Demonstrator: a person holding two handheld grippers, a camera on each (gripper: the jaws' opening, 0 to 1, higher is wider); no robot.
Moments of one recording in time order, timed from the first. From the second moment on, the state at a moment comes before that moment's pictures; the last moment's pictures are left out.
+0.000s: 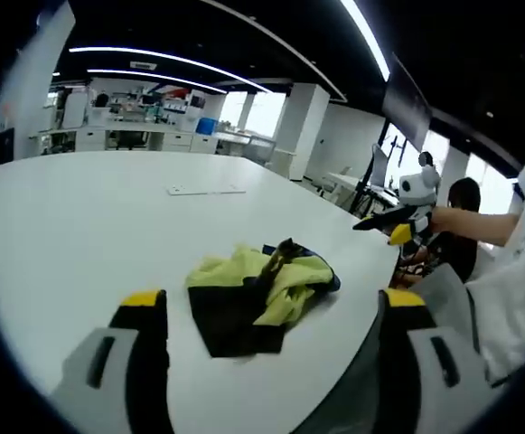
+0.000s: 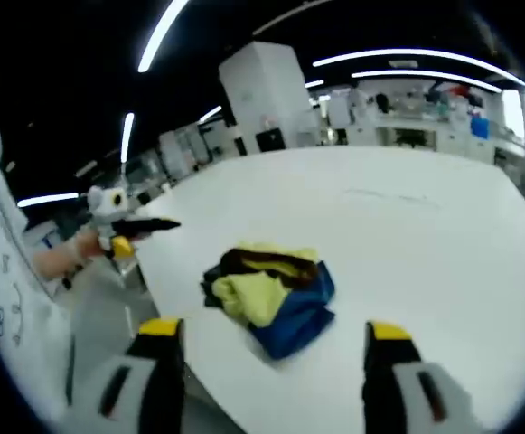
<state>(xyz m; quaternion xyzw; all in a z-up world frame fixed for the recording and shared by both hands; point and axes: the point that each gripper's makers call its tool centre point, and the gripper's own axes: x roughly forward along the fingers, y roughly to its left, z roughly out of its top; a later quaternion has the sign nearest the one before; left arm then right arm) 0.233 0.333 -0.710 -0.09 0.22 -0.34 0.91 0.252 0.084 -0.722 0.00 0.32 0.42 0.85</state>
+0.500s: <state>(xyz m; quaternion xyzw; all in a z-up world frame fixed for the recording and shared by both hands) 0.232 0.326 -0.714 -0.09 0.22 -0.35 0.91 0.250 0.083 -0.725 0.02 0.32 0.42 0.85</state>
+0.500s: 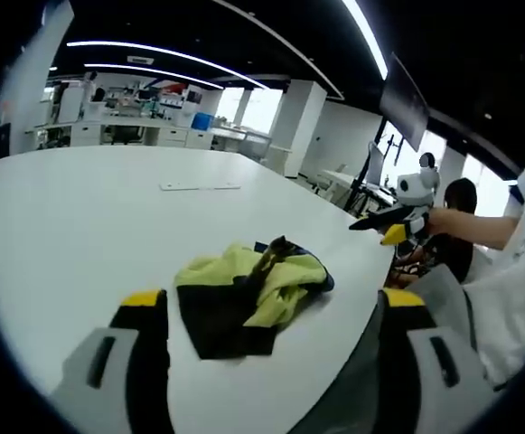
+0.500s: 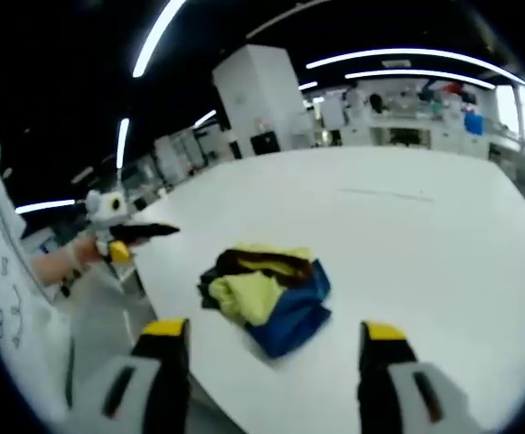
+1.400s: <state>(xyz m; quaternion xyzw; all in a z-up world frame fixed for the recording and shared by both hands) 0.228 0.324 -0.716 -0.09 0.23 -0.35 0.91 0.252 0.079 -0.725 0.02 0.32 0.41 0.85</state>
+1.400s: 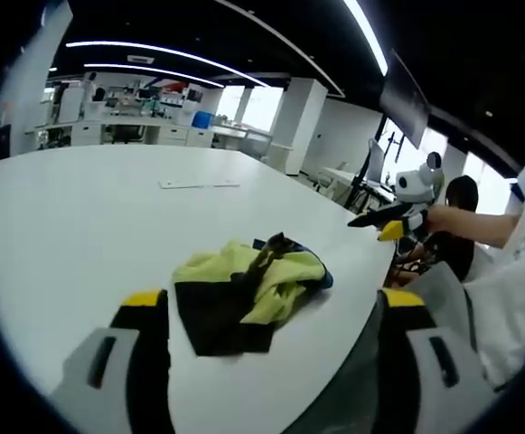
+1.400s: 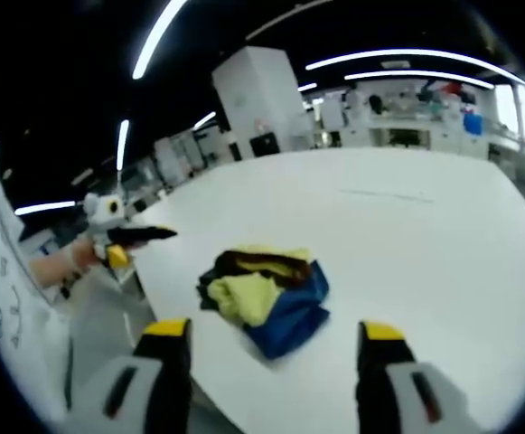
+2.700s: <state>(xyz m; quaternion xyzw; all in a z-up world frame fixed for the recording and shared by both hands) 0.231 0.327 -0.714 -0.08 0.23 -0.34 0.91 0.253 0.072 -0.731 0.03 0.32 0.41 0.85</state>
